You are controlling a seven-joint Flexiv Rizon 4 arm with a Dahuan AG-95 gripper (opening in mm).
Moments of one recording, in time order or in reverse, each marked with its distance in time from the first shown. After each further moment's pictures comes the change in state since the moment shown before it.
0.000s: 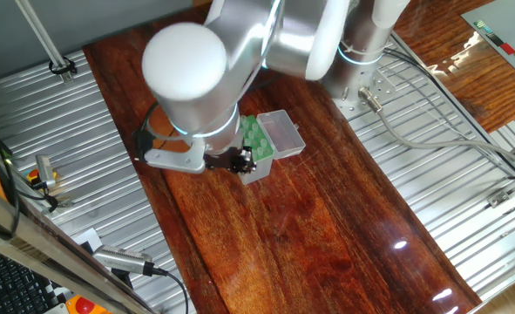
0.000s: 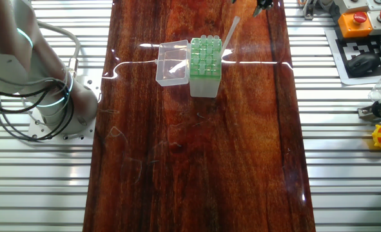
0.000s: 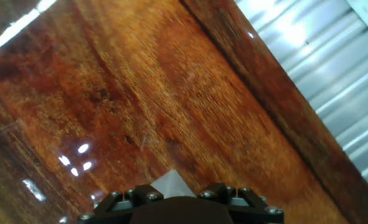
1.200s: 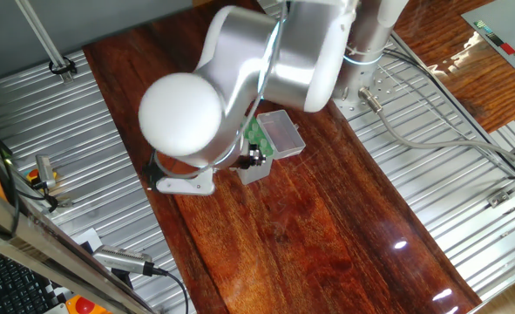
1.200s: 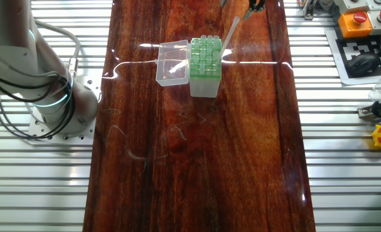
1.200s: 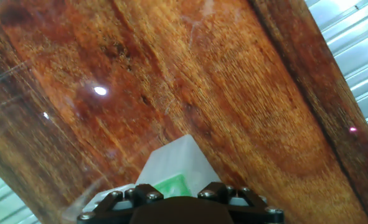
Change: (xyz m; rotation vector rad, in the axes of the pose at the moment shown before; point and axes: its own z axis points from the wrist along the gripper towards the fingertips) arm 0.020 0.016 0.011 -0.024 0.164 -0.111
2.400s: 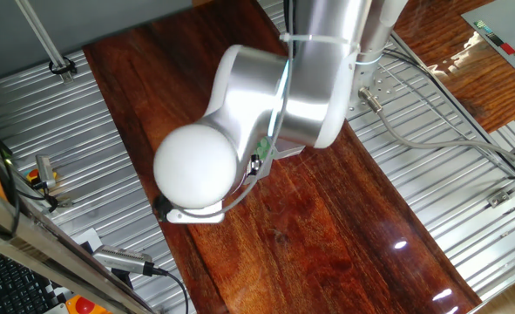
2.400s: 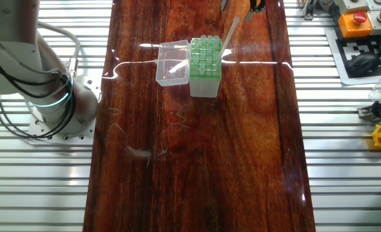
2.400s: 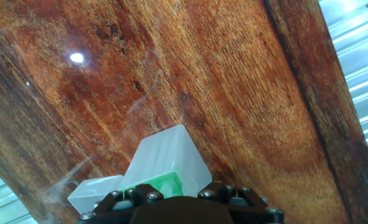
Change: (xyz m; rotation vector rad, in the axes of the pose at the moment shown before) arm -0.013 -0.006 0.011 0.050 0.121 -0.082
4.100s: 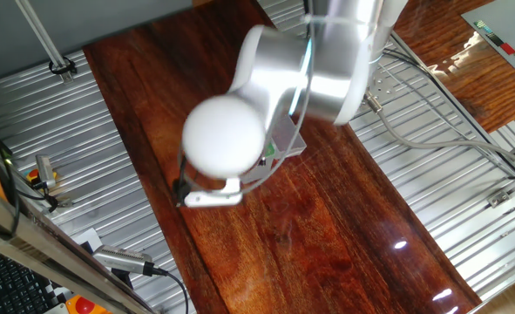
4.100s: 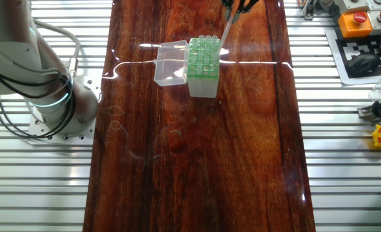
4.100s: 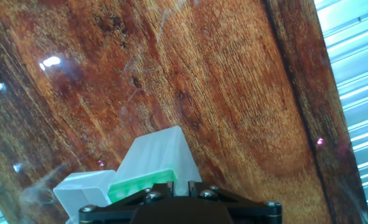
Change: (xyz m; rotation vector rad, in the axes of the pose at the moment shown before) arm 0.019 0.008 0.005 0.088 -0.087 -0.051
